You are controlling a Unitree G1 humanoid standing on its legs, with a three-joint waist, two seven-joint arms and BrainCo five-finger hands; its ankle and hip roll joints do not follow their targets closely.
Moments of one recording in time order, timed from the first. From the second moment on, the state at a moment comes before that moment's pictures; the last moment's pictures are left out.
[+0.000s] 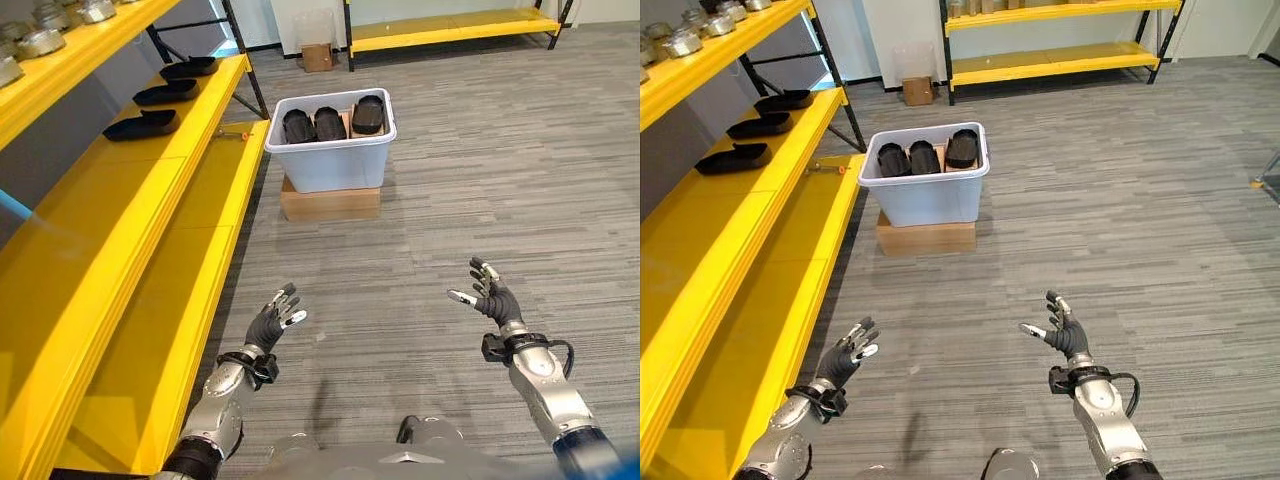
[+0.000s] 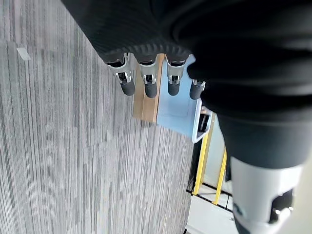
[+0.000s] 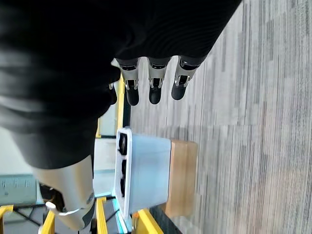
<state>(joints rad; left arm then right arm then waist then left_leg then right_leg) 0.06 0.33 -0.21 0.44 -0.62 -0.14 -0.19 0.07 -0.42 0.17 0.25 0.31 -0.12 -0.09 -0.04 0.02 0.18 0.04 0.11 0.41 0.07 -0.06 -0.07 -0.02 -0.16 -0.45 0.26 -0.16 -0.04</state>
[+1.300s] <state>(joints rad) 0.04 0.36 -0.26 0.46 -0.57 -0.16 -0.10 0.01 -0.36 0.32 0.20 0.31 -0.11 -0.07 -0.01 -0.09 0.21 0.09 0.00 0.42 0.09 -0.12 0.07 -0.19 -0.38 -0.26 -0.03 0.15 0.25</state>
